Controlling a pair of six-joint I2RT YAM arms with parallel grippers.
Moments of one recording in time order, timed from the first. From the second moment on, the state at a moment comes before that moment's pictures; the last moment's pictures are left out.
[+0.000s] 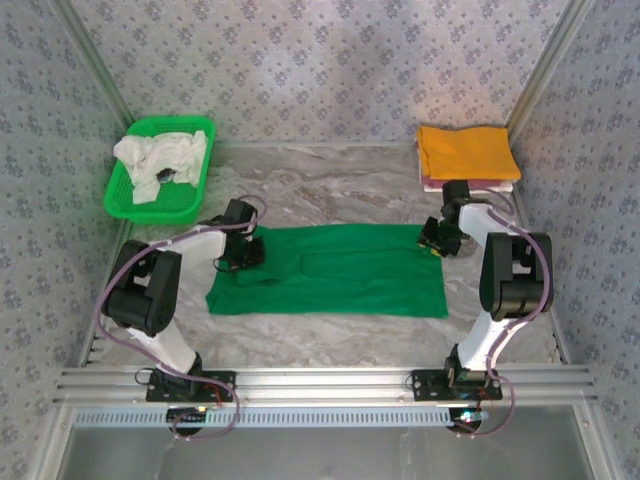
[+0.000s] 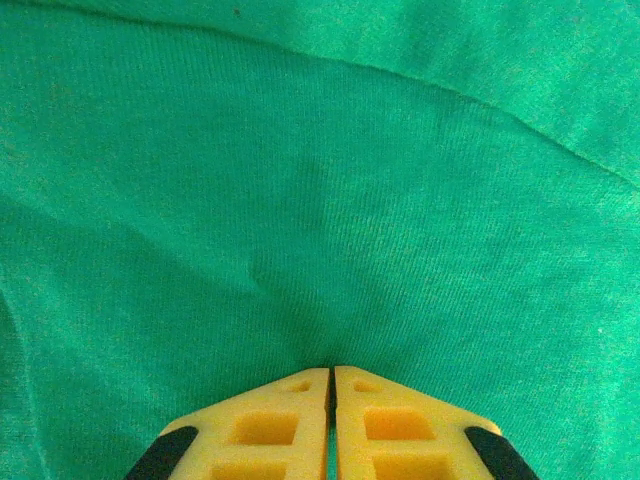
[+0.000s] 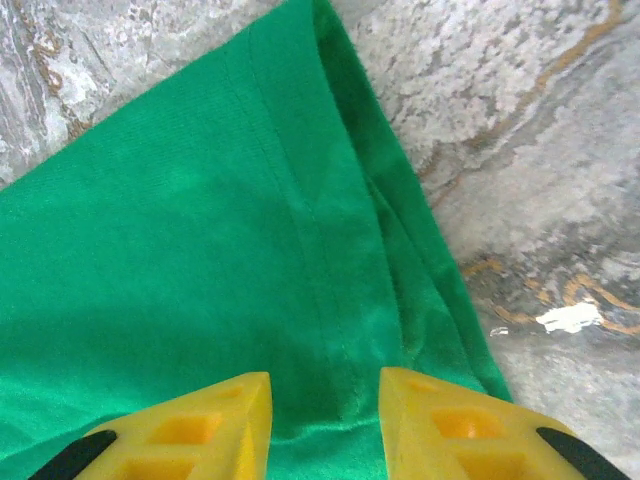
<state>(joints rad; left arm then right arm) -0.35 1.69 0.93 -0.45 0.10 -0.51 -0.01 1.76 1.10 -0.66 -0.16 0.48</state>
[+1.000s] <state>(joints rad) -0.35 1.70 0.93 -0.45 0.10 -0.51 0.03 1.74 1.16 -0.70 -0.13 0.51</state>
